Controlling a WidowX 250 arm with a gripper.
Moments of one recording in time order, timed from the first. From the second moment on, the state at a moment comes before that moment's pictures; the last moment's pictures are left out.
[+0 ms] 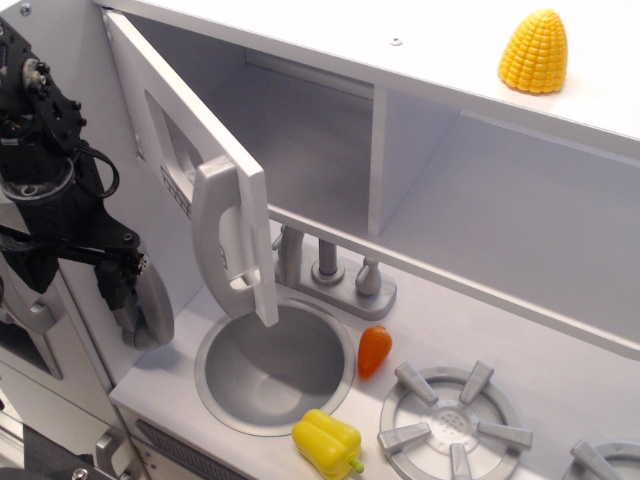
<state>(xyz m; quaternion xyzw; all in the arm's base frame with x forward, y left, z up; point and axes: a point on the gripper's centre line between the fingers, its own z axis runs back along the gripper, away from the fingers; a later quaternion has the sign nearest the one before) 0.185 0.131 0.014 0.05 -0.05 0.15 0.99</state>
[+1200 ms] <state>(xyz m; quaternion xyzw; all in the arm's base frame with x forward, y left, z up) 0.214 0.089 0.038 -0.04 -0.07 0.08 0.99</state>
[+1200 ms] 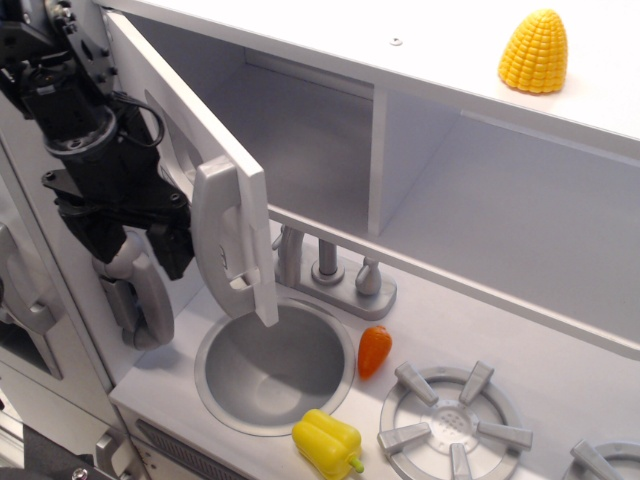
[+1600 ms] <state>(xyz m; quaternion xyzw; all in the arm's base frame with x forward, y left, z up) 0.232 0.069 0.051 -0.04 -0.11 0.09 0.99</state>
